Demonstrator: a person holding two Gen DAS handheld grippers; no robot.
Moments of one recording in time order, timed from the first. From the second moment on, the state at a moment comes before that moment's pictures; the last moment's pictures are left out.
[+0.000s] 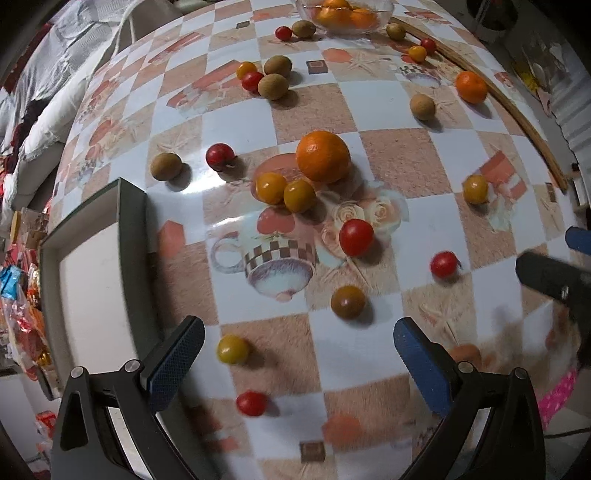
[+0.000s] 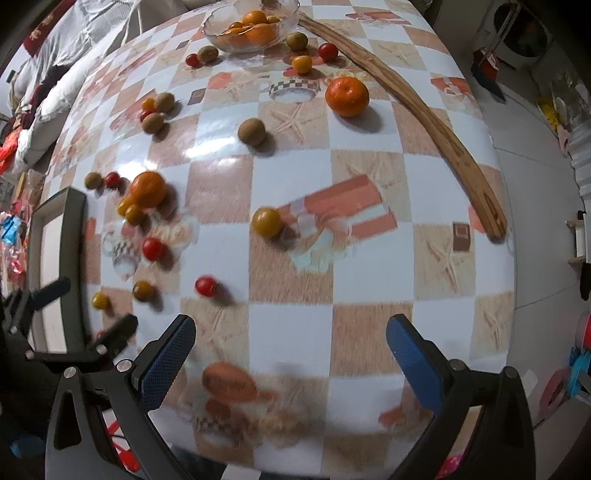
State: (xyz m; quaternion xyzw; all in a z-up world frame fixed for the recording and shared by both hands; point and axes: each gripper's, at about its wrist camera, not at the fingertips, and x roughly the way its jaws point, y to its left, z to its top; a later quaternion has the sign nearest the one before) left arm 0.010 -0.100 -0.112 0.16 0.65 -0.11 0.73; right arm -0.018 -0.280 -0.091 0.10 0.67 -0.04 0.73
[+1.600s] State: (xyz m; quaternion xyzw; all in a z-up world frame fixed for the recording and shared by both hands) left arm 0.018 -0.060 -0.072 0.04 0.63 -0.13 0.76; right arm 0.017 -0.241 -0.081 0.10 0.63 0.03 0.77
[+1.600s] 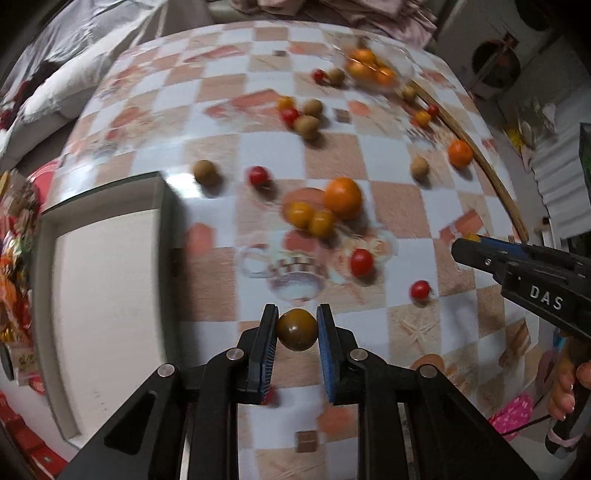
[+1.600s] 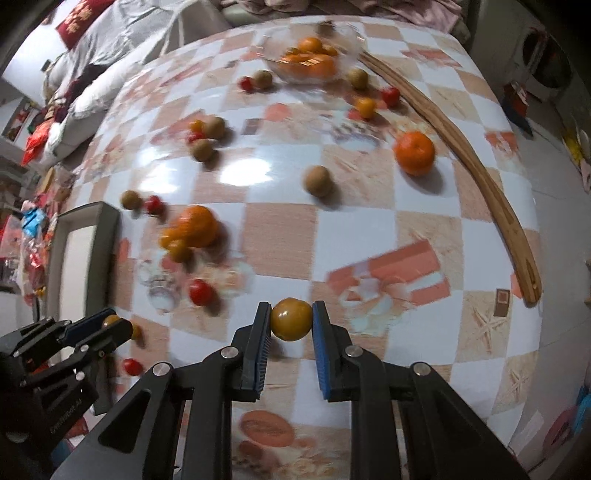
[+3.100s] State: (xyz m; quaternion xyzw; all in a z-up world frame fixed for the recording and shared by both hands) left arm 0.034 0.152 -0.120 0.06 0.60 0.03 0.80; right arm 0.105 0.045 -0.115 0.00 0.62 0.22 0.76
